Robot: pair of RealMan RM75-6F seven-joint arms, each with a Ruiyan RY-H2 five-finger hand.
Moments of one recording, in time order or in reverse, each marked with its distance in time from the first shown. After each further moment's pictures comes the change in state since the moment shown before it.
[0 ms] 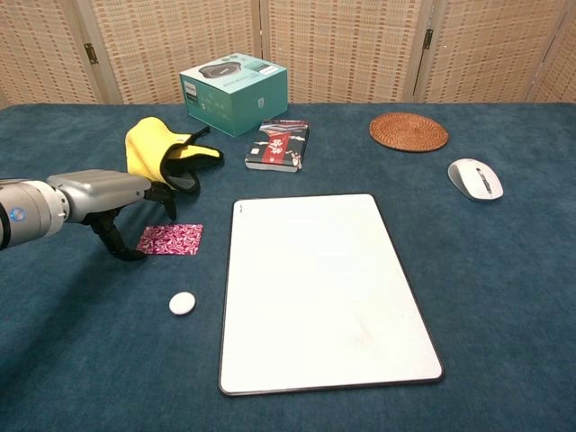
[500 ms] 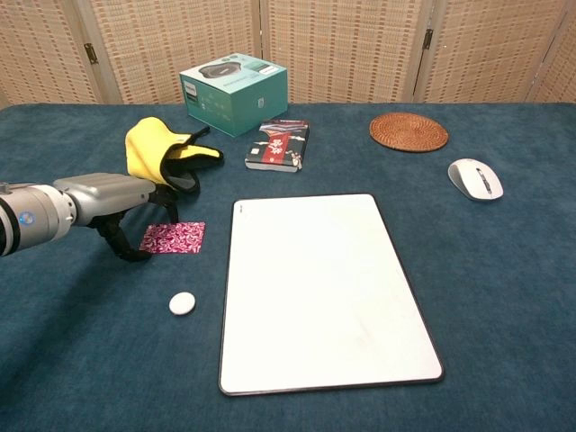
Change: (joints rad) left arm -0.017 -0.026 0.020 0.021 -0.013 0.015 -0.016; right arm -0.001 -0.003 0.002 0.006 0.006 -0.003 0.006
